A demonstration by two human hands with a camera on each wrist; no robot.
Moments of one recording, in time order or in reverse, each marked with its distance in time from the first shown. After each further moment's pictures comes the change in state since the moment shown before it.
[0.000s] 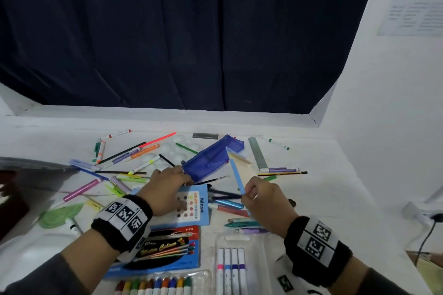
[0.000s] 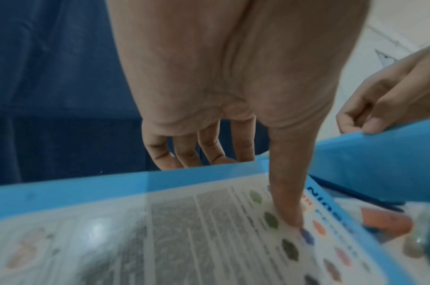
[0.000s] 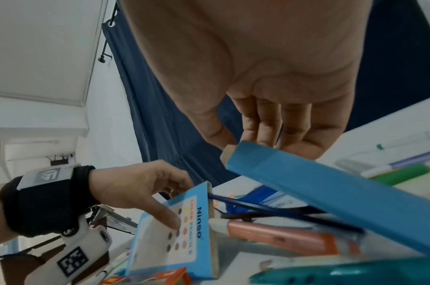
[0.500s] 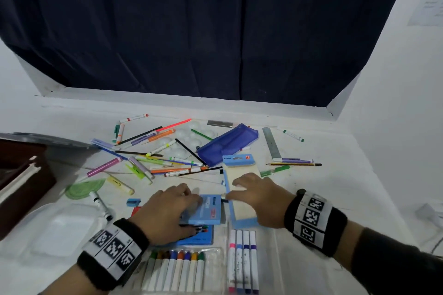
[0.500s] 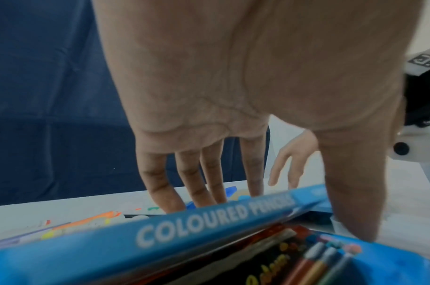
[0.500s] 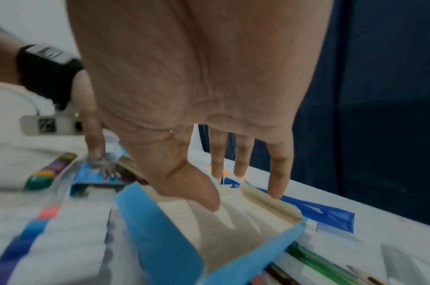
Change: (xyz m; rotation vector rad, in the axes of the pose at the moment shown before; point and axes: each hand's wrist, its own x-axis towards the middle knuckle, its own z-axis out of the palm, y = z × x) left_hand -0.081 0.002 0.035 -0.025 -0.062 0.079; right_hand -0.001 -0.014 0.007 -0.769 -0.559 -0.581
